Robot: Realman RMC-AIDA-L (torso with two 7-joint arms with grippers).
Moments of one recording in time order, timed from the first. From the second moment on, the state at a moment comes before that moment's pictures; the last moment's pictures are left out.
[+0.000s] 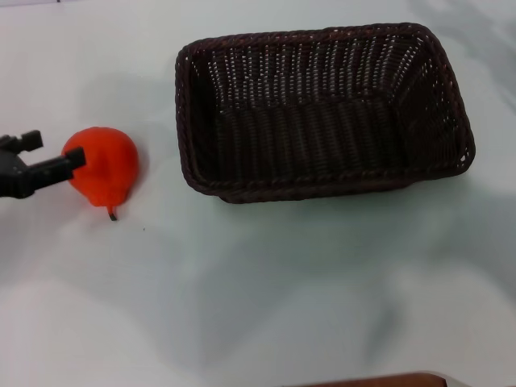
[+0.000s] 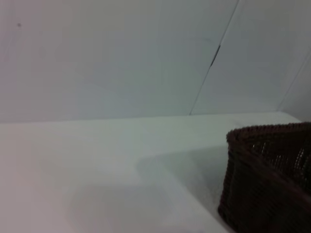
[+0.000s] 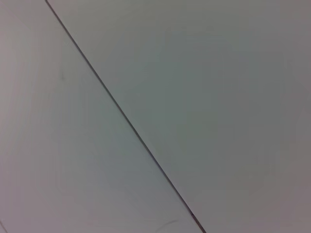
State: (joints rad) left arm -0.17 -2.16 -2.37 -1.04 1.92 -1.38 1.48; right arm 0.38 2.08 -0.26 -0.79 1.42 1.44 1.75
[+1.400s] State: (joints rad) left arm -0.25 -2.17 -2.19 -0.87 1.82 -1.15 1.73; right arm 0.37 2.07 -0.23 -0.72 1.42 1.42 1.75
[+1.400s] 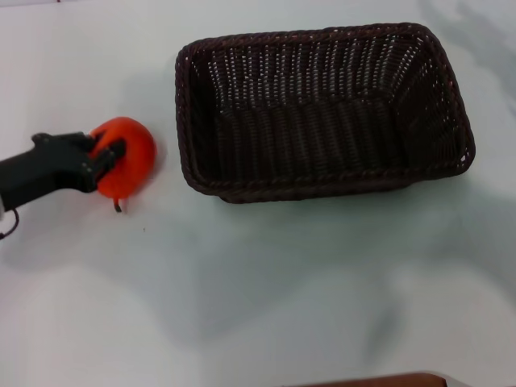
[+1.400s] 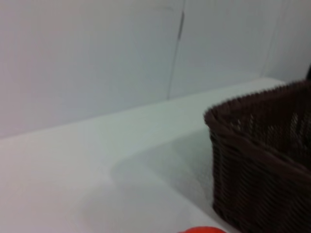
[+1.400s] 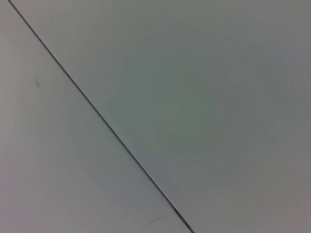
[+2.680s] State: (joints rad) left arm -0.34 -2.17 -1.63 -0.76 0.97 -1.26 2.08; right arm 0.42 2.07 -0.24 -0.64 1.42 1.41 1.68
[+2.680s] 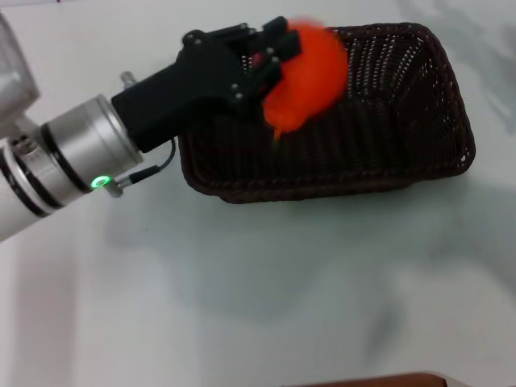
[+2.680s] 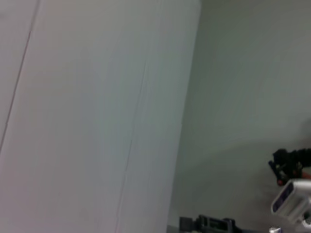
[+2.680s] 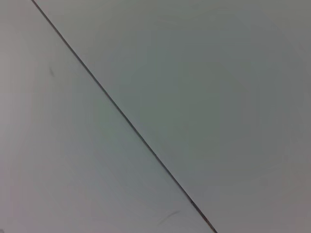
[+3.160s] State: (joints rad) left arm -0.28 -2.17 -1.70 -0.58 0.70 -1.25 2.39; right arm 0.40 2.09 -0.23 -0.44 1.63 1.48 1.29
